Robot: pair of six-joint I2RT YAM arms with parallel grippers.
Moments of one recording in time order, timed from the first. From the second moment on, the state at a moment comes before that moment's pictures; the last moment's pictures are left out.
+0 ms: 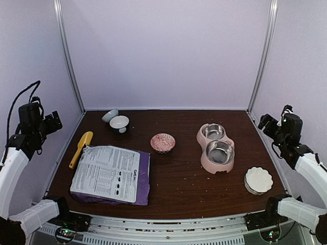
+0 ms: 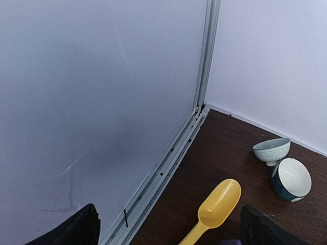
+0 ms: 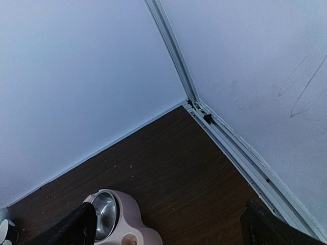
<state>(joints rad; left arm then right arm) 0.06 0.78 0.84 -0.41 -0.38 -0.21 0.02 0.81 0.57 -0.02 0.26 0.47</state>
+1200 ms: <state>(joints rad) -0.94 1.40 1.13 -0.61 -0.45 -0.69 0.56 1.08 0.68 -0.10 0.16 0.68</state>
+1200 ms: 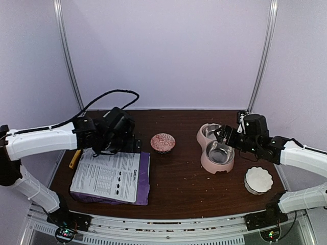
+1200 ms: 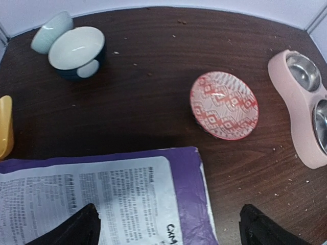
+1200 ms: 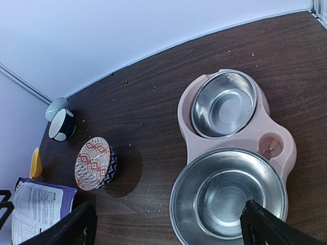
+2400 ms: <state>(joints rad) -1.11 2.09 1.57 -1.12 -0.52 -0.82 0.58 0.96 0.63 -0.08 0.13 0.67</state>
